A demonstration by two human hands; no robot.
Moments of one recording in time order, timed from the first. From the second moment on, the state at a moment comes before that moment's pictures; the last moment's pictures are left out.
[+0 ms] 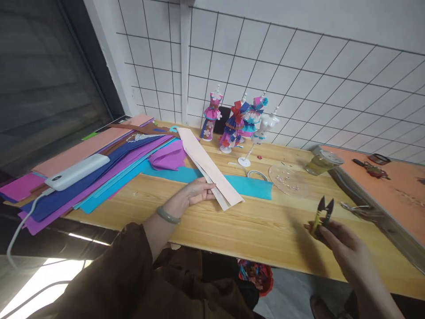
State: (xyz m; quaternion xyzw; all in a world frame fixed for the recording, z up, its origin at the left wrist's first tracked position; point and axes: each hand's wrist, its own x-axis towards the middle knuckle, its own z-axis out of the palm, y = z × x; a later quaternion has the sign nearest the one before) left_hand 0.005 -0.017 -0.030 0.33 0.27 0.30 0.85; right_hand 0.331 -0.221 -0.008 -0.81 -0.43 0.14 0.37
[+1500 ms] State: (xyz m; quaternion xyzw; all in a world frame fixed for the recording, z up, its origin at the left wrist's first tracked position) left_hand 0.006 -0.028 -0.026 0.43 0.24 0.26 0.83; right_hand 0.142 -0.141 -0.016 -0.59 -0.31 0.55 0.50
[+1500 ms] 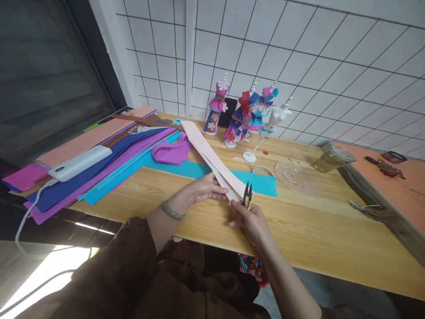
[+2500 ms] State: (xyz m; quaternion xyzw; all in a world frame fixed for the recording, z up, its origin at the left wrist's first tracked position) left_hand 0.006 -0.028 -0.024 0.45 0.23 0.27 0.82; right_hand 0.158 -0.166 -0.001 -0.56 -0.38 0.65 0.36
